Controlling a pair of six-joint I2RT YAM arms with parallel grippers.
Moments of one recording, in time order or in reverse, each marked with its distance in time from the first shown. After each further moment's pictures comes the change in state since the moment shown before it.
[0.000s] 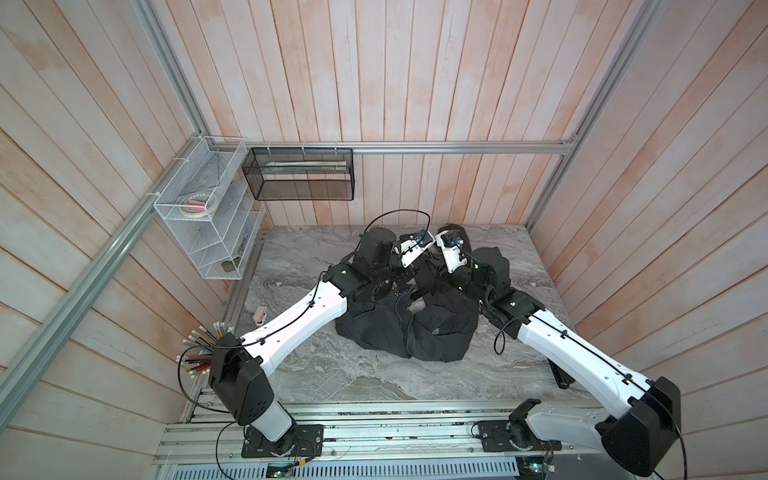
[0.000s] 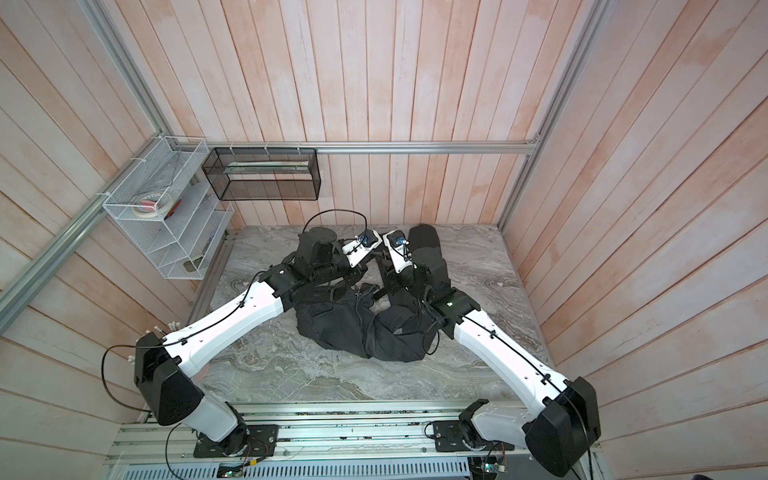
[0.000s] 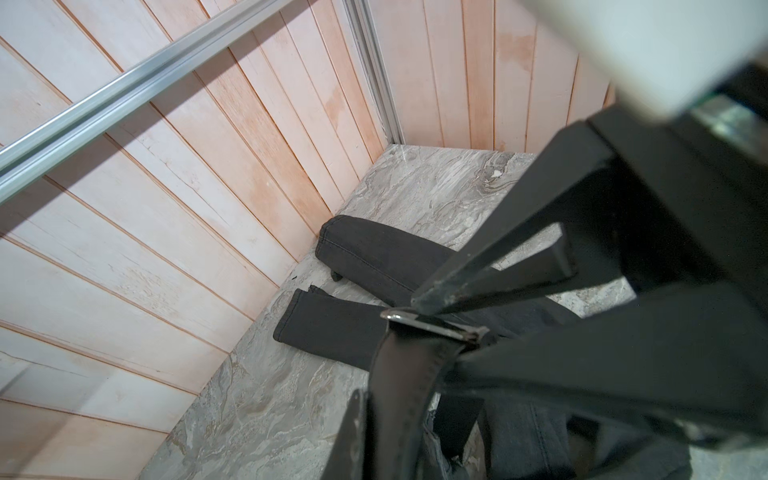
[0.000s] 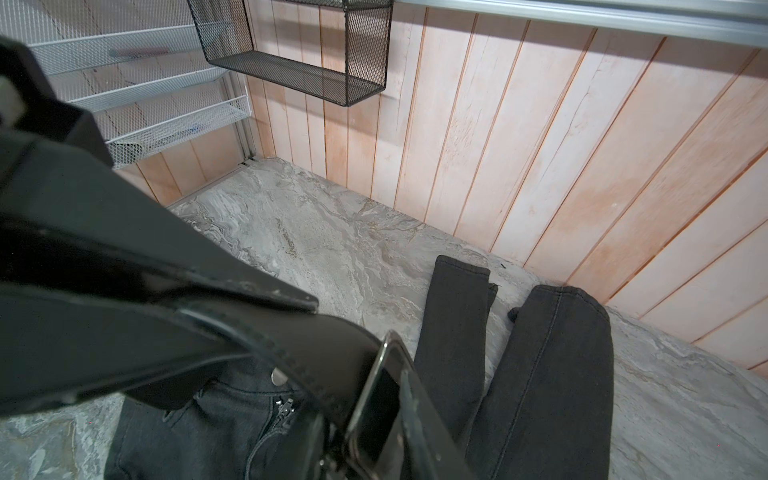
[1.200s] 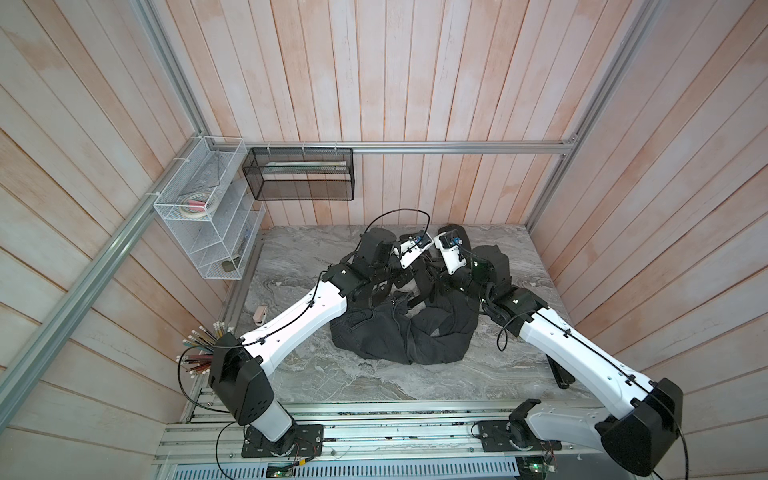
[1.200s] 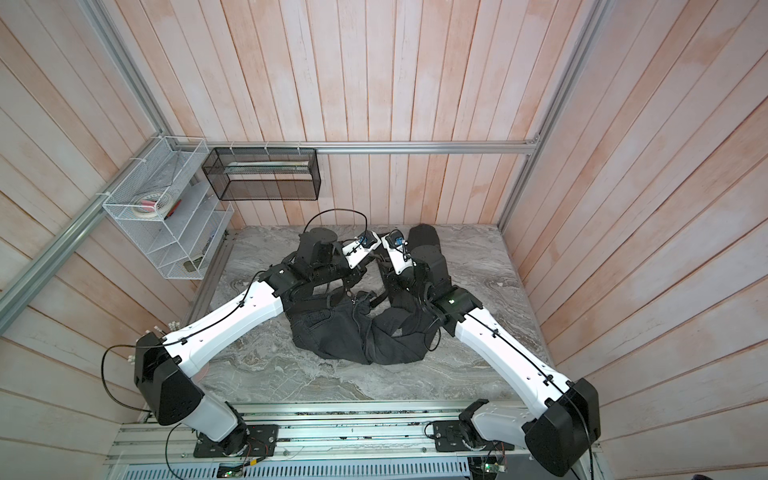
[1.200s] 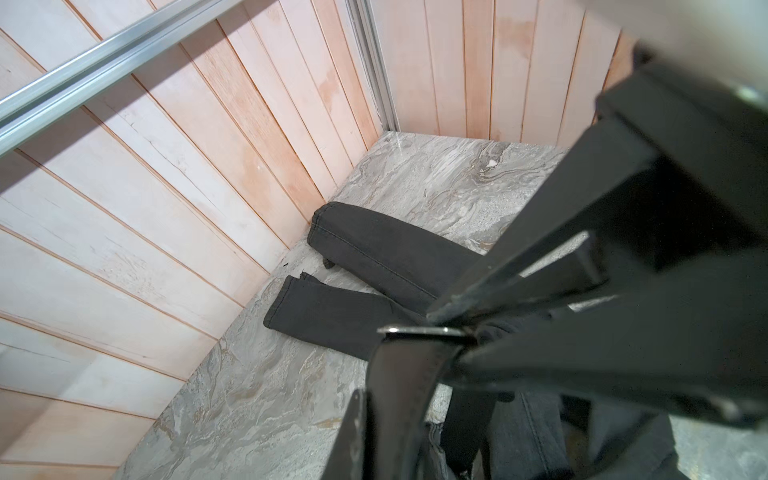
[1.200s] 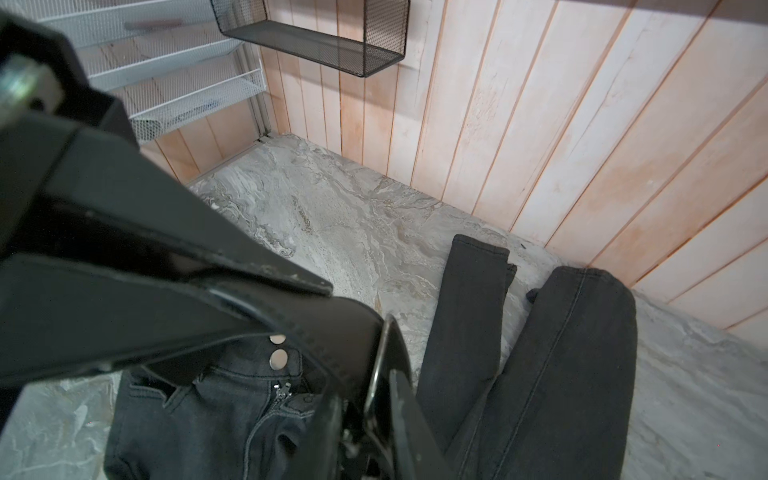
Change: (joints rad) left arm 0.002 0.000 0.000 -0.026 0.004 -0.022; right arm -0.005 -0.005 0.047 -0.116 -0.055 0.016
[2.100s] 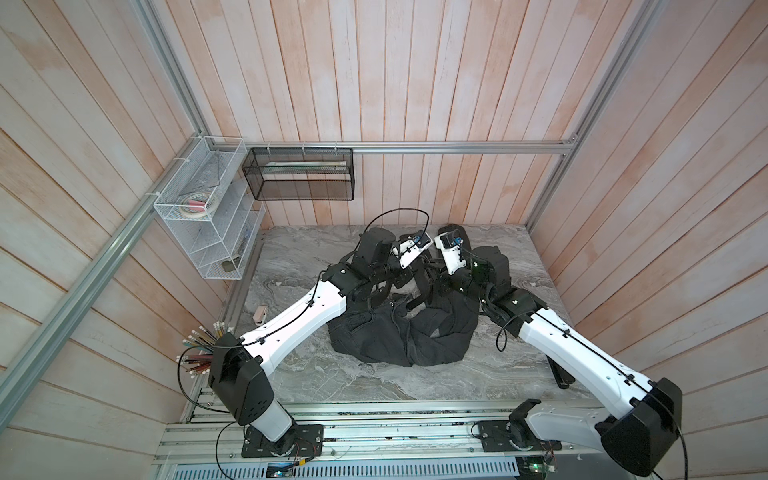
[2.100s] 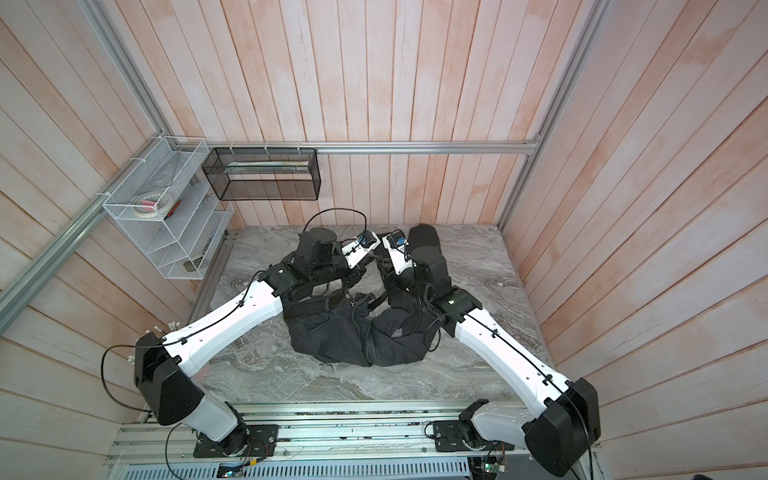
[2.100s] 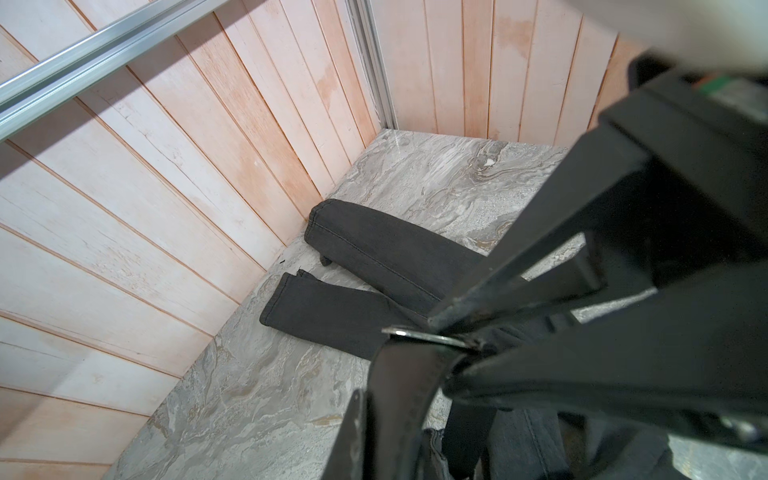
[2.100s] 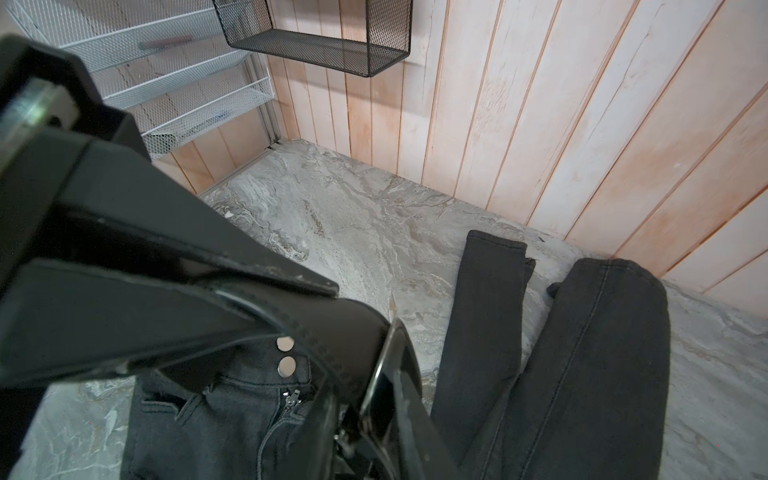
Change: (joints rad) left arm 0.005 0.000 0.000 -0.008 0.016 -0.011; right arm 0.000 0.000 -0.019 0.015 -0.035 0.056
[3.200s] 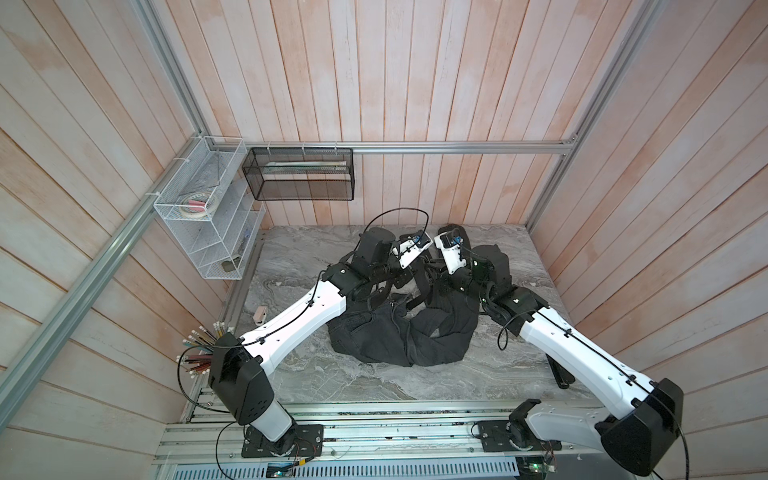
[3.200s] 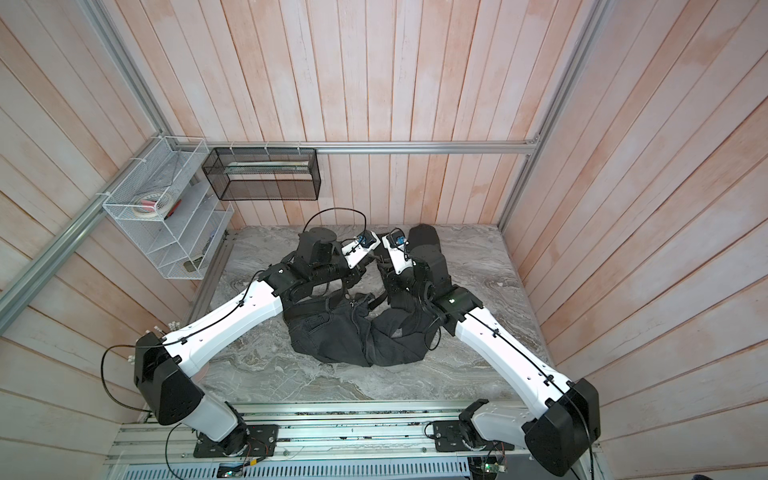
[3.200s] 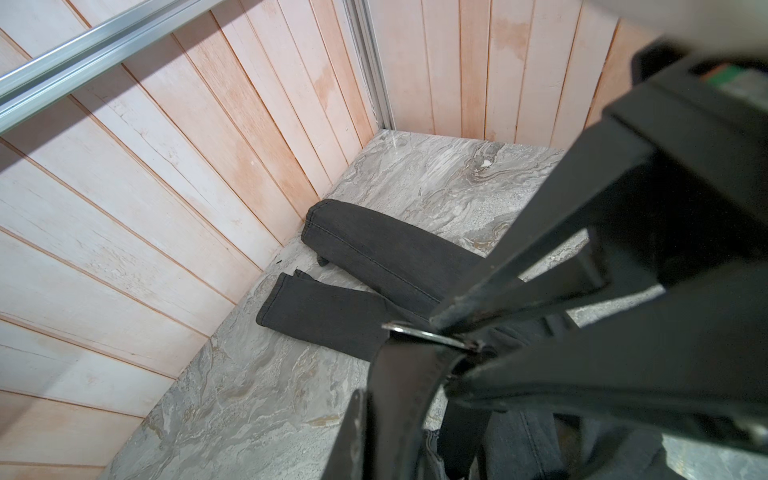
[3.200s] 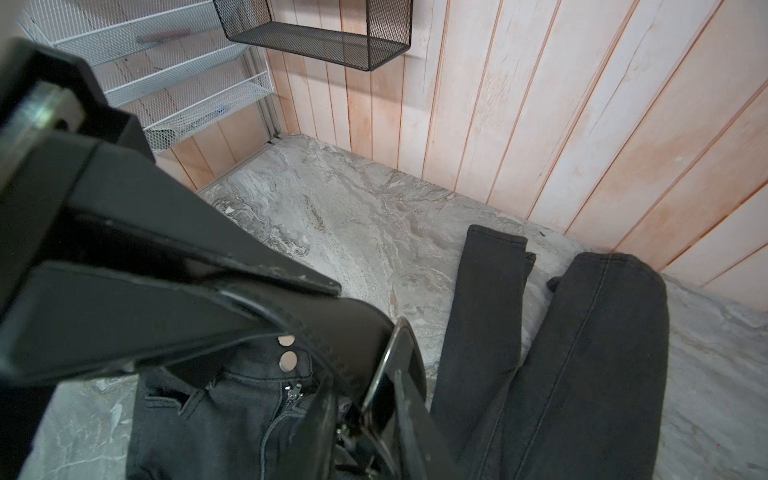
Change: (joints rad) left arm 0.002 0.000 0.000 -0.001 0.008 -0.004; right arm 0.003 0.002 0.024 -0.043 0.006 0.009
